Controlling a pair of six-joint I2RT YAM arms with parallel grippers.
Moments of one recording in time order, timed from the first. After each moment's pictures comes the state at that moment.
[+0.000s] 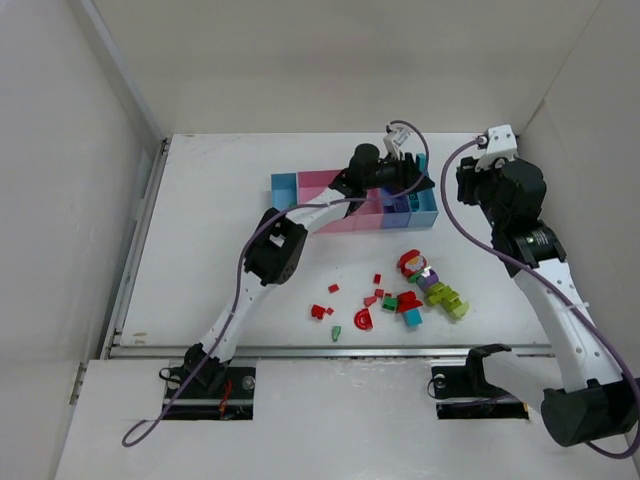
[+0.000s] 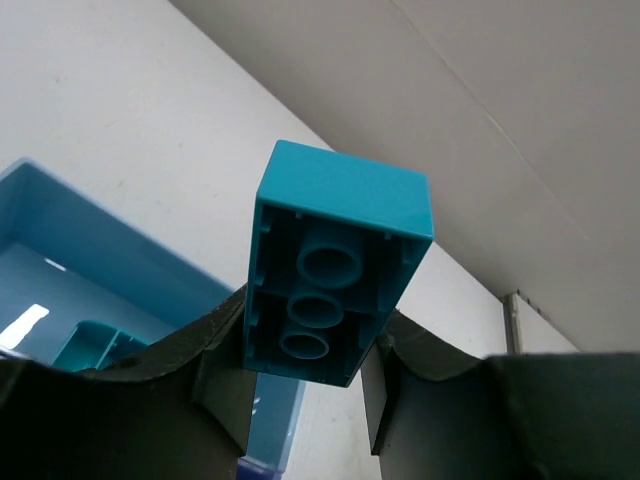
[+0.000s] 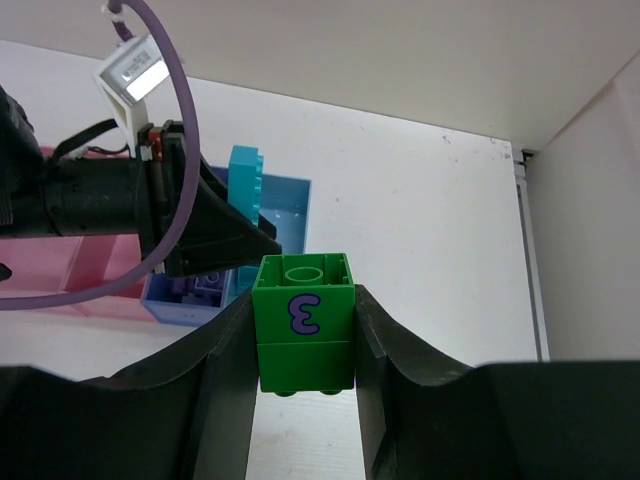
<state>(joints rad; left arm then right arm) -0.69 2.58 2.15 0.40 0.62 -0.67 0.18 1.03 1.08 -0.24 0.10 -0.12</state>
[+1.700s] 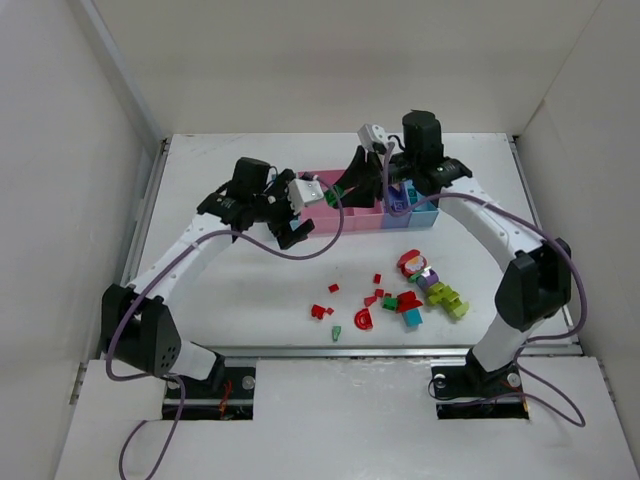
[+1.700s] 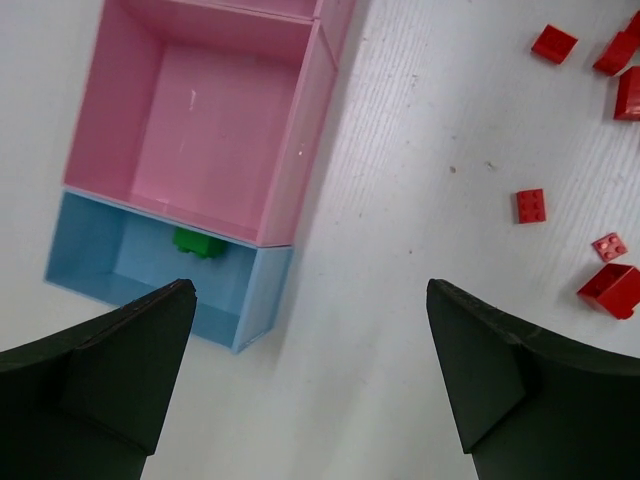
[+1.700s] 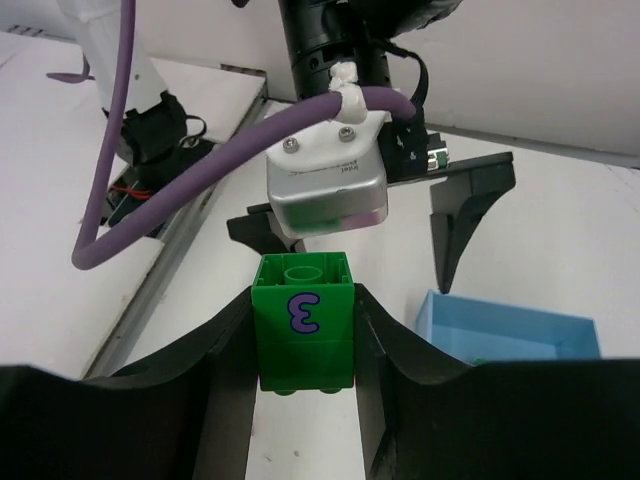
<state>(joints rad) -0.41 1.41 1.19 -0.54 0.50 0.68 0.43 1.70 1.54 -0.17 -1.37 -0.41</state>
